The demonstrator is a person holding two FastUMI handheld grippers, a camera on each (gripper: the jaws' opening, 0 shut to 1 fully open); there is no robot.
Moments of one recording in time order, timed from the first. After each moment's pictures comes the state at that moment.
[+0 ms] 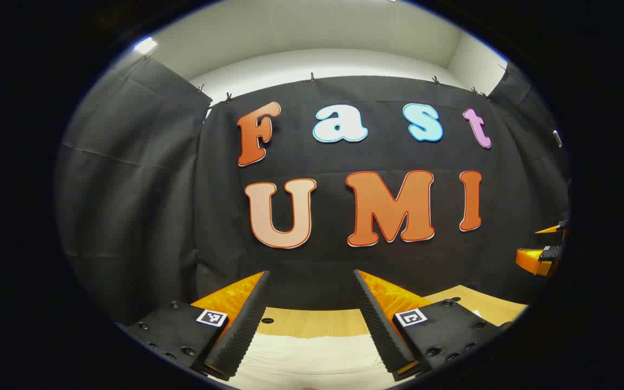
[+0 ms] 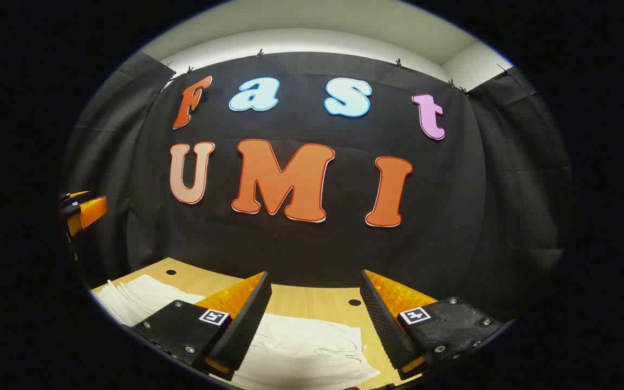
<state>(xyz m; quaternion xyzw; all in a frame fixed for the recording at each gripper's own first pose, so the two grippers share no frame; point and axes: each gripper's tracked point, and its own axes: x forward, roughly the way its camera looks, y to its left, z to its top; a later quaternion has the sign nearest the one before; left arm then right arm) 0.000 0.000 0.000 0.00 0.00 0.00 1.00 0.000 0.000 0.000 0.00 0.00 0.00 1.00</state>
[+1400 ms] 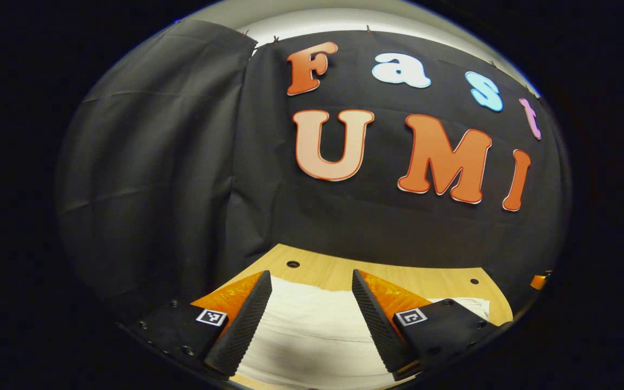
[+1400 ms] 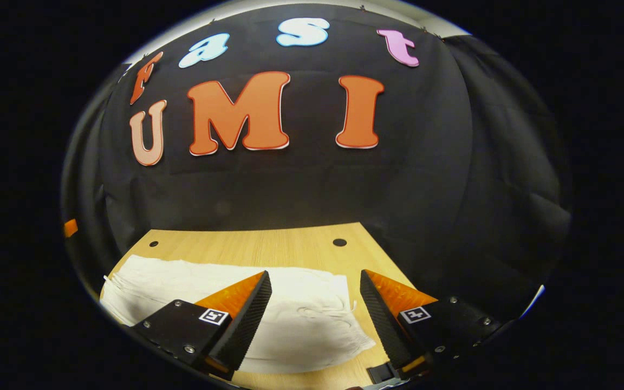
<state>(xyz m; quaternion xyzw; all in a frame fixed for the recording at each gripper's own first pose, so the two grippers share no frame) 0.000 0.077 -0.129 -0.08 0.20 0.10 0.97 0.023 -0.062 -0.138 0.07 0.21 -0.03 0.97</state>
